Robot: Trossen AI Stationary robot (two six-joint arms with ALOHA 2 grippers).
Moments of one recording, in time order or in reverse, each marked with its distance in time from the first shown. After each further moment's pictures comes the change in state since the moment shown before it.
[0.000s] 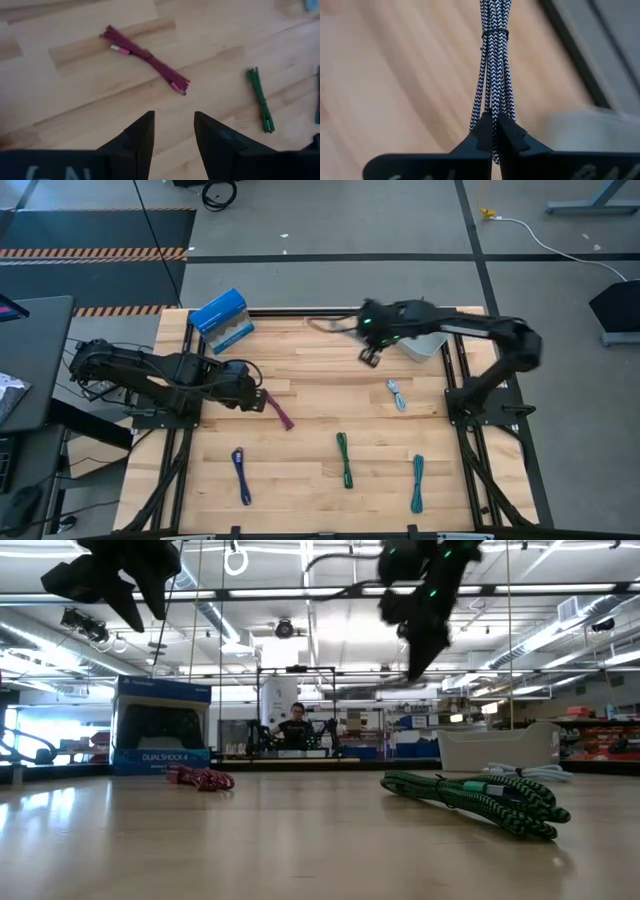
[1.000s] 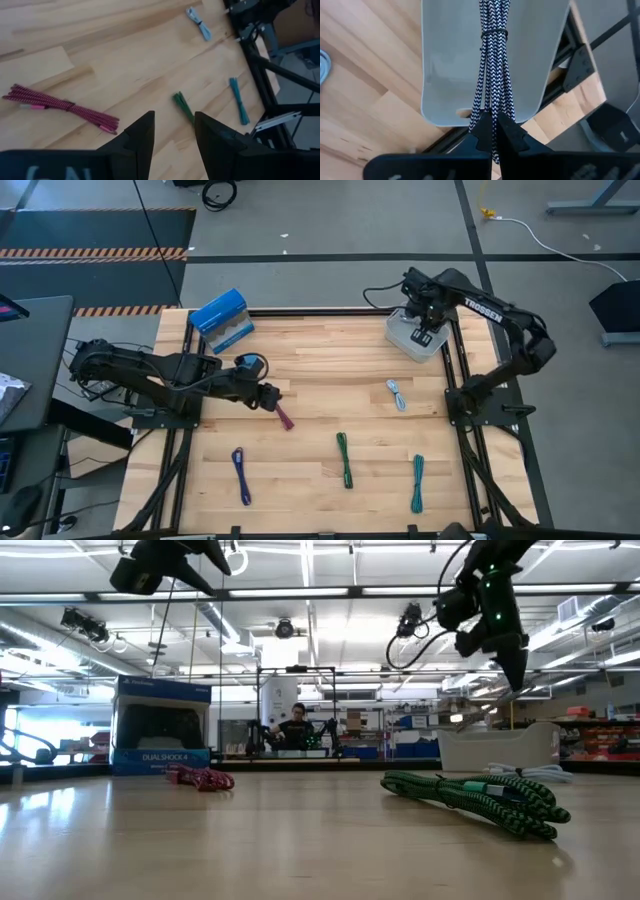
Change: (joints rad) left arm 0.001 0.000 0.000 0.351 -0.090 0.188; right arm -0.485 -0.025 -0.049 -0.394 0.055 -0.291
